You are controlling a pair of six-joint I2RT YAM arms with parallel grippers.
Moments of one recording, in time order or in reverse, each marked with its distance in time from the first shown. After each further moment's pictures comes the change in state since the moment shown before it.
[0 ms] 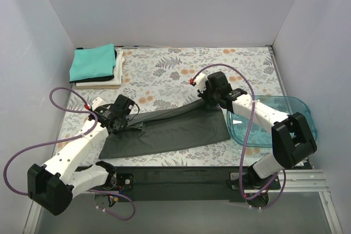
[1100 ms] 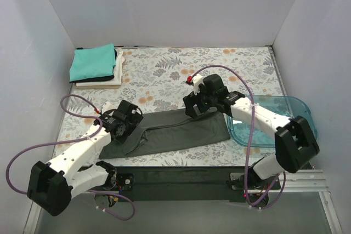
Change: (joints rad) left arm -0.026 -0.038 -0.177 0.266 0.193 -0.002; right arm 0.078 -0.067 -0.014 0.004 -0.235 0.346
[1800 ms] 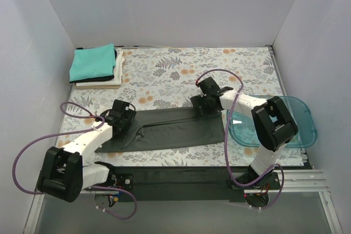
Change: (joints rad) left arm 0.216 0.185 -0.141 0.347 0.044 -0.018; right arm -0.048 0.308 0.095 -0.173 0.319 0.243
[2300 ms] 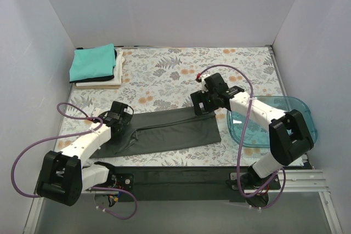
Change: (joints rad) left arm 0.020 -0.049 -0.006 -0.108 -0.068 0.005; right arm -0.013 -0.204 -0.028 -0.028 -0.114 -0.040
